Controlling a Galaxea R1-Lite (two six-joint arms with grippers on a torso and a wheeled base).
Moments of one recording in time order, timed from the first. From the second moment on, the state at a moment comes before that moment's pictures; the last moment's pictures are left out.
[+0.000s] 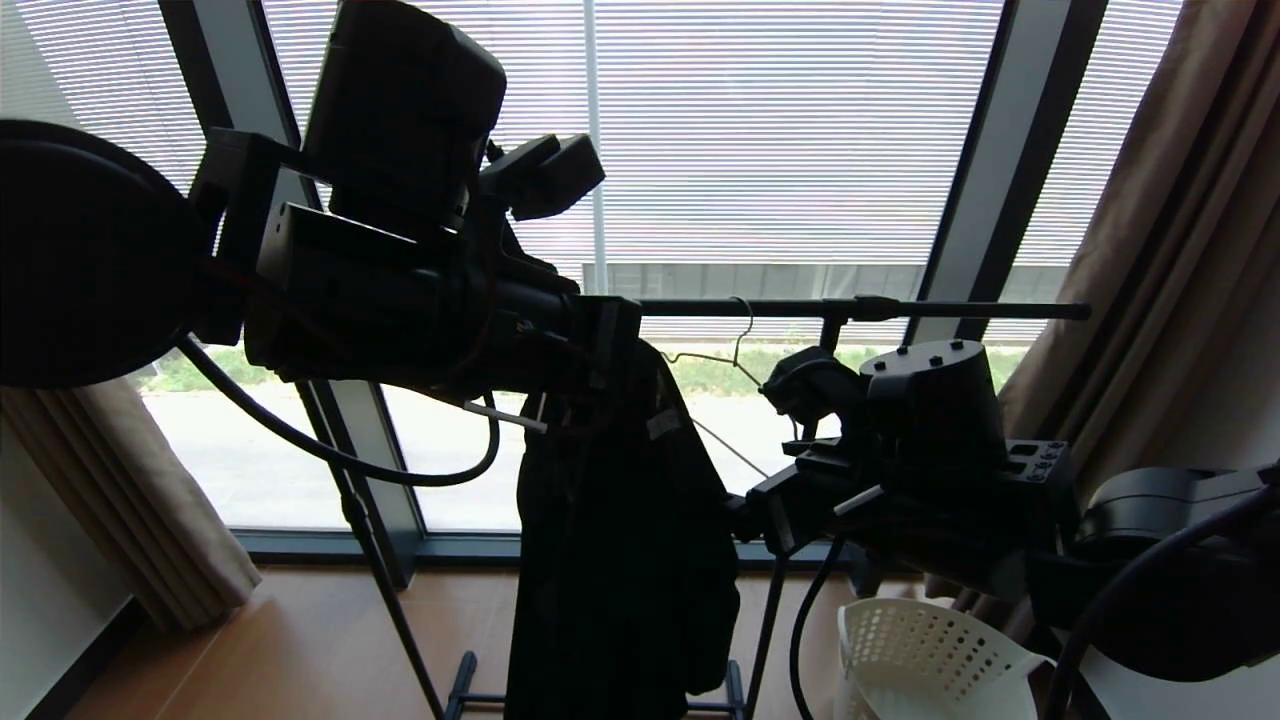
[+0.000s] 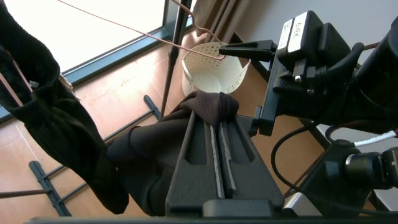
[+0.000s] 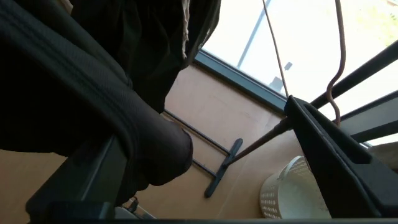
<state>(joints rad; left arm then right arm) -0.69 1.72 -1.52 0.32 -0.12 -0.18 0.70 1.80 -0.89 -0.38 -0.18 0.07</state>
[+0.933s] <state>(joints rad) -0.70 1.74 -1.33 0.19 -0.35 -0.18 0.55 1.61 -0.69 -0.57 -0.19 0.13</state>
